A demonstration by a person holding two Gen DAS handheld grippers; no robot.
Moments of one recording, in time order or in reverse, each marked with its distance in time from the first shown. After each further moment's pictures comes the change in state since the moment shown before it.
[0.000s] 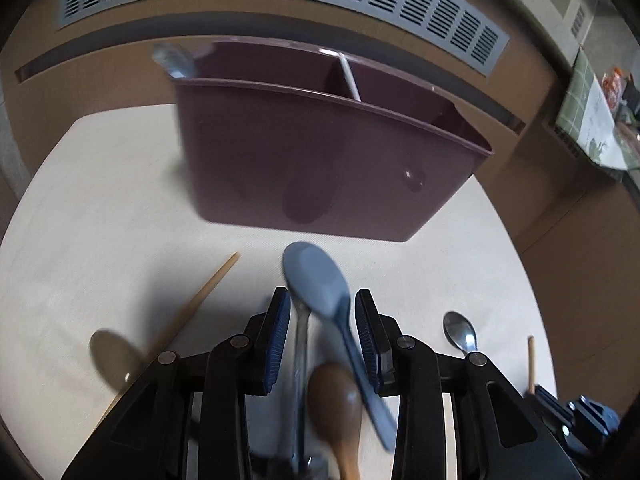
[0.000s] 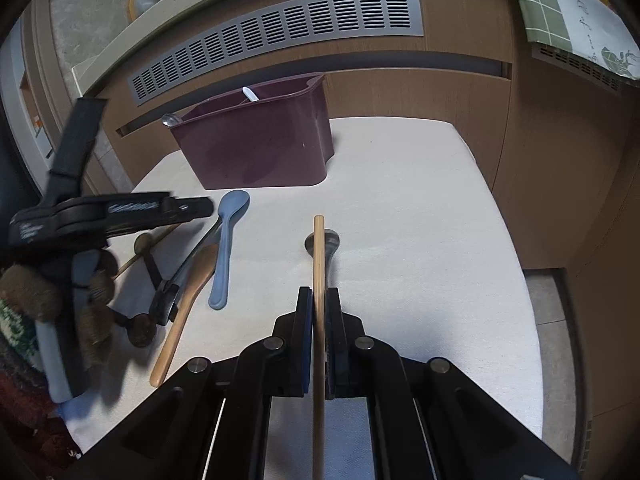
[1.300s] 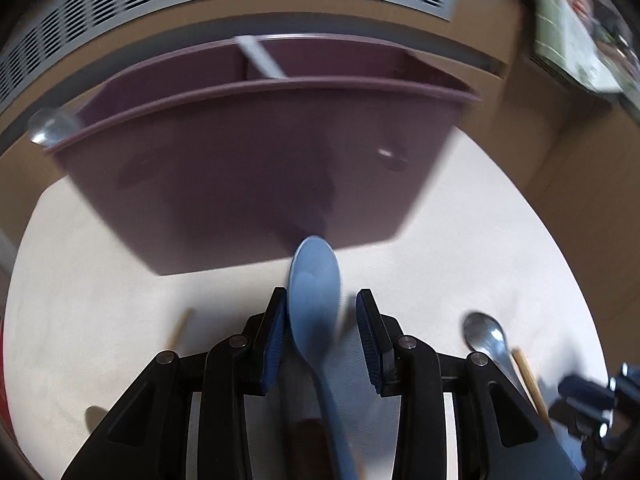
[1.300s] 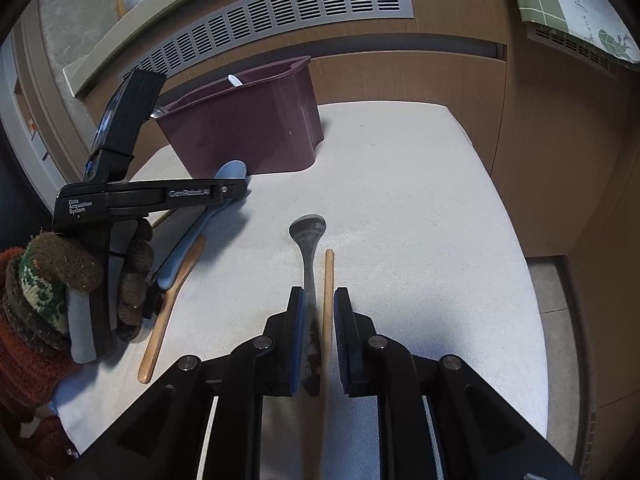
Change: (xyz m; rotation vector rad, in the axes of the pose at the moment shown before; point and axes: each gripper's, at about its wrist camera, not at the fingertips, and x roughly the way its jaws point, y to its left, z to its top) left arm 0.037 -0.024 0.006 0.268 0.008 0.034; right arm 0.011 -0.003 0.001 0.011 0.042 -0.006
